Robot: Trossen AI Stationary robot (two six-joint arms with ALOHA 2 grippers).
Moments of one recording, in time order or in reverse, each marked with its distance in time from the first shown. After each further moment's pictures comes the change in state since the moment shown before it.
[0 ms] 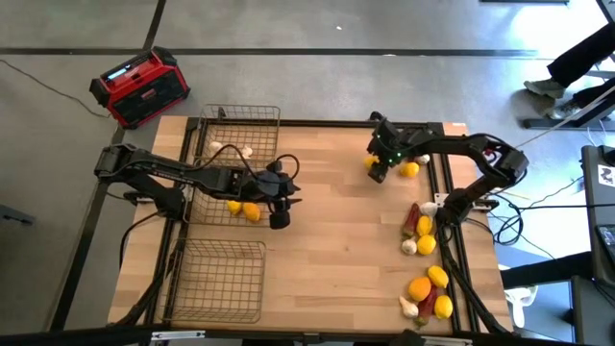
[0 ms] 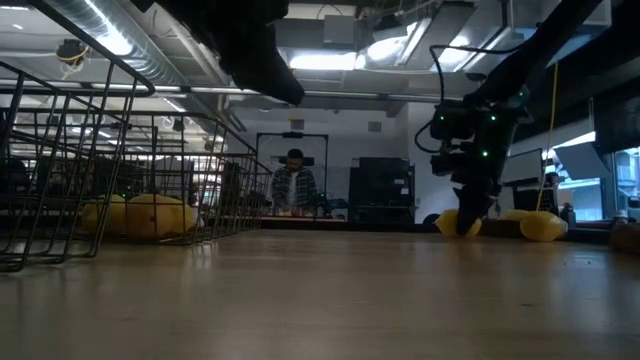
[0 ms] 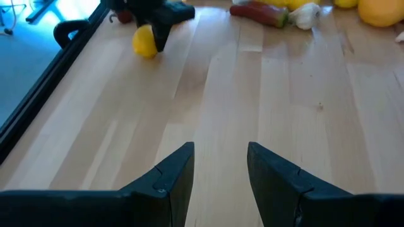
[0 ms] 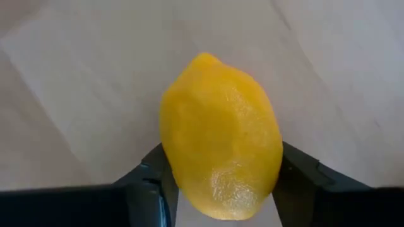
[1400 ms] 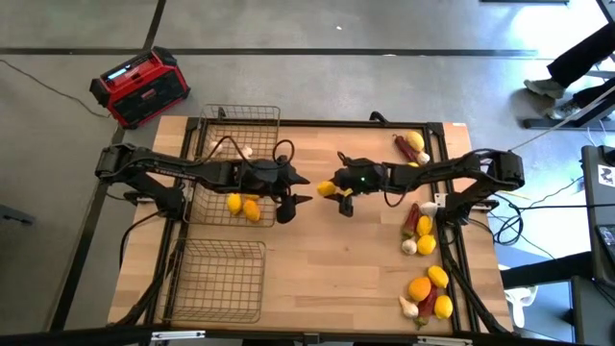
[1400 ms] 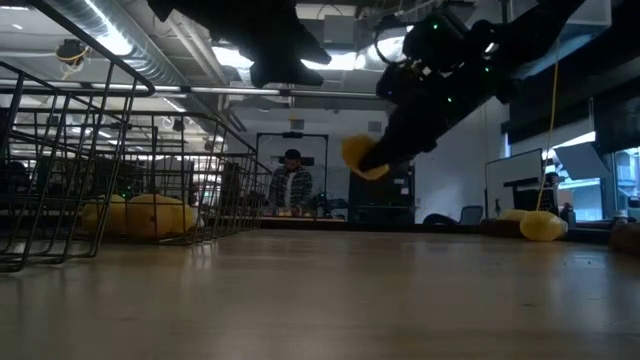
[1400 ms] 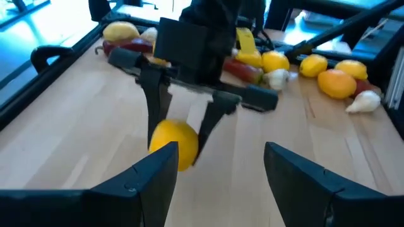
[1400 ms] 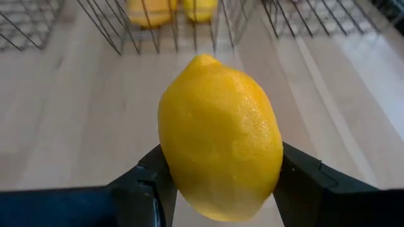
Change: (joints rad) left arm 0.064 0.004 0.000 0.187 0.149 -0.093; right arm 0.563 -0.002 0.001 0.600 0.020 0.109
